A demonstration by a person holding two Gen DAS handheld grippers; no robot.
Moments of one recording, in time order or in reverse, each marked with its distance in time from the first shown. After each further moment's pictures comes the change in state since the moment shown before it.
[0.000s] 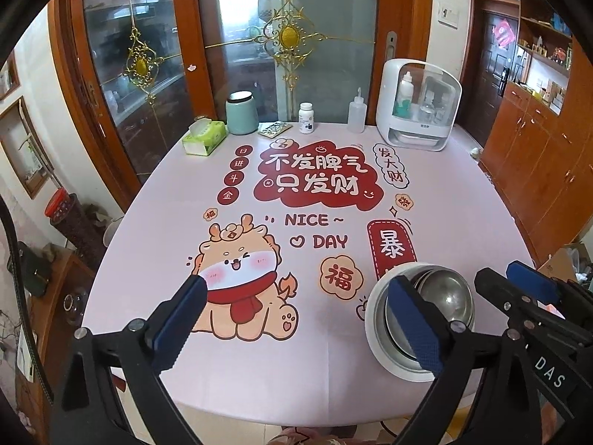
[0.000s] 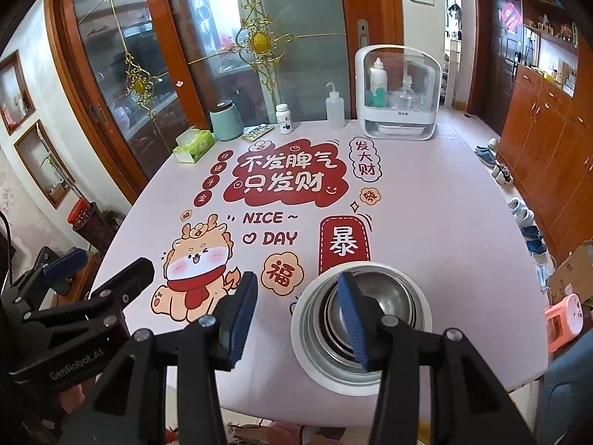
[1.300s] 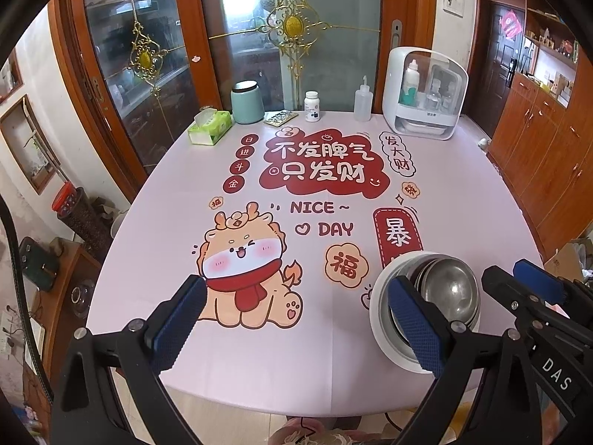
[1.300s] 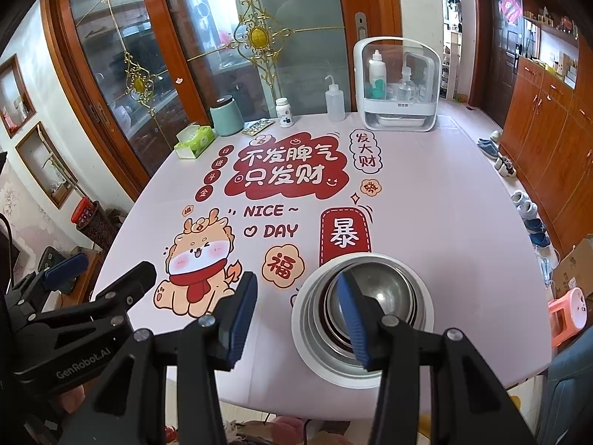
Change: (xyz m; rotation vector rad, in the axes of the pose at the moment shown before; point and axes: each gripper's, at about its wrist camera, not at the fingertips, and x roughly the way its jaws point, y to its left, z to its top) left arm -0.001 -0.004 -0.007 -0.001 0.039 0.033; right arm 0.001 -0.007 -0.003 0.010 0.022 0.015
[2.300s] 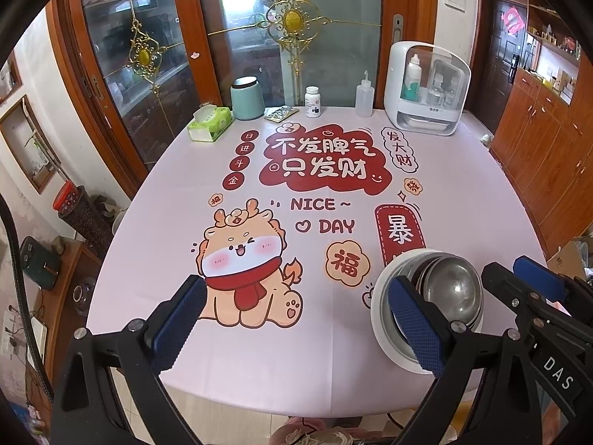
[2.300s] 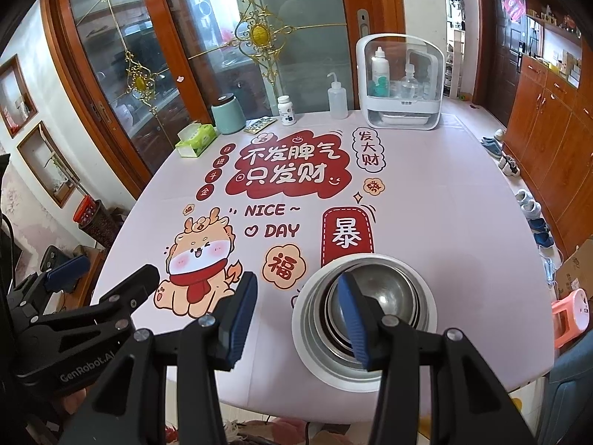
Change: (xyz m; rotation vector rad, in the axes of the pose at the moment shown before) left arm 0.002 0.000 -0.002 0.002 0.011 0.006; right arm 0.002 0.000 -0.003 -0.003 0.003 0.006
